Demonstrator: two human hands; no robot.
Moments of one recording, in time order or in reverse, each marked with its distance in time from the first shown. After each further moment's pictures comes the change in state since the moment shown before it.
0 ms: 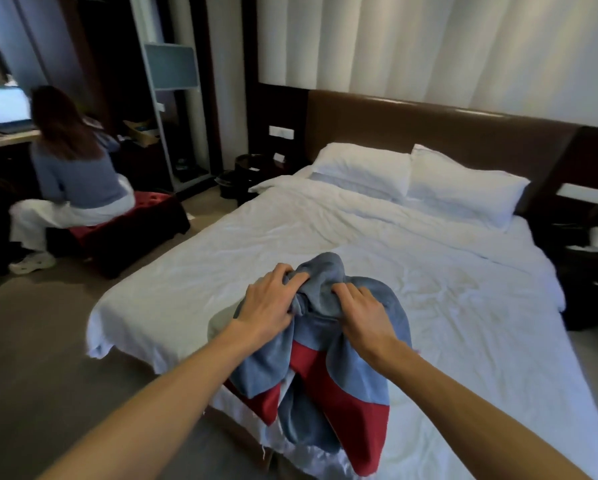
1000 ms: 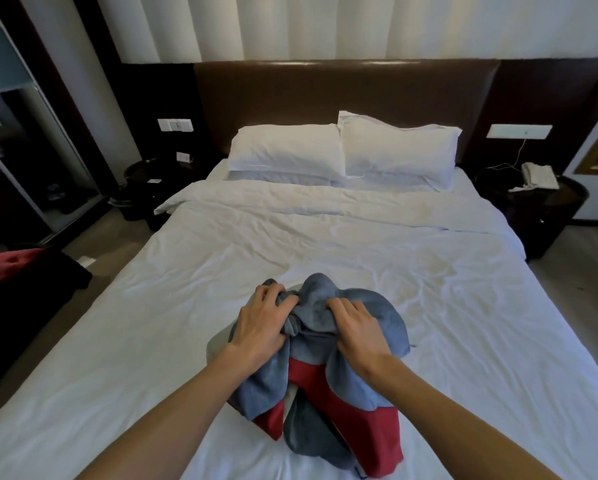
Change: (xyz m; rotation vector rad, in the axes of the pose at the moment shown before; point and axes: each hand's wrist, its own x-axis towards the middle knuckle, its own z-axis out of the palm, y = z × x) left_hand 0.335 -0.059 0.185 -0.014 -0.164 0.300; right_hand 0.219 0.209 0.129 0.036 0.022 0.362
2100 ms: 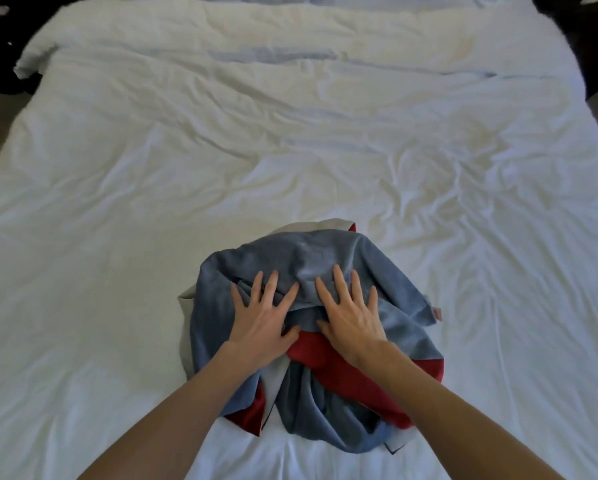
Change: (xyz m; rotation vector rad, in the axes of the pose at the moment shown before) left_hand 0.039 -0.076 0.322 0.008 -0.487 0.057; right_hand 0.028 0.116 0.295 -0.149 -0.584 0.287
